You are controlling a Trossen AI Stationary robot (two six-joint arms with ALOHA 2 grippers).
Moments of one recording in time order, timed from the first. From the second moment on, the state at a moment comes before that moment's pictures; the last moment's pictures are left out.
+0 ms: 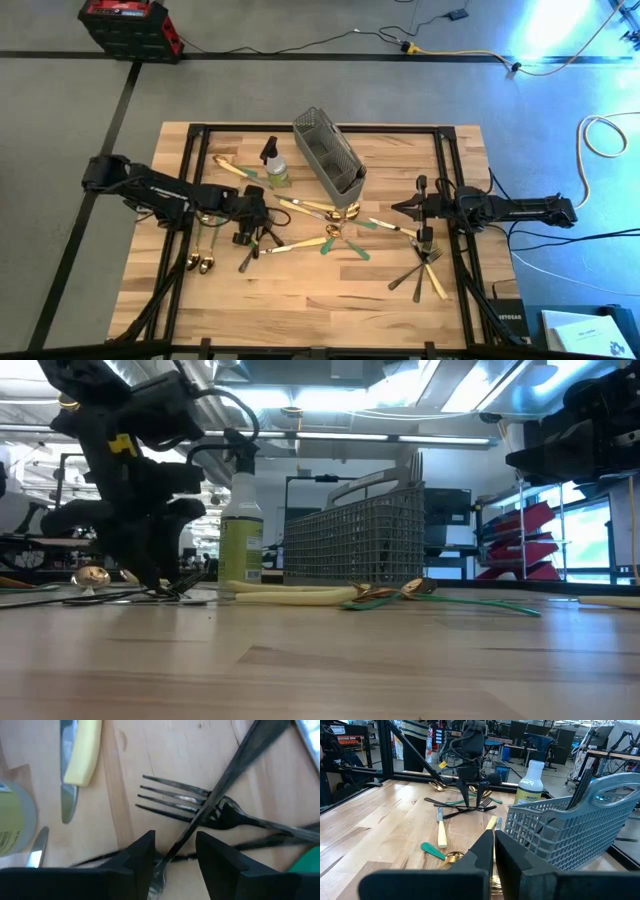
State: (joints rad) left arm -0.02 1.33 0.53 -0.33 -0.15 0.27; right arm 0.03 0.10 0.01 0.01 0.04 -0.10
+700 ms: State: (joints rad) left arm -0.04 1.42 0.61 -0.42 -0.11 0.24; right arm 0.03 0.10 0.01 0.01 0.05 -0.10
